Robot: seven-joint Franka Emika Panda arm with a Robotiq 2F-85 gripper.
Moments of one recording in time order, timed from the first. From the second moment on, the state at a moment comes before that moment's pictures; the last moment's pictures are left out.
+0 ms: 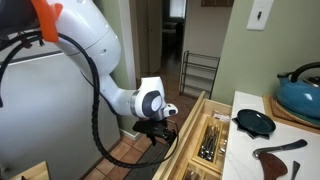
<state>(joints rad) 0.07 0.48 -0.05 -2.14 -0.46 2.57 0.09</state>
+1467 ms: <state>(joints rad) 0.11 0.47 -0.08 -2.17 -0.53 2.63 0.17</state>
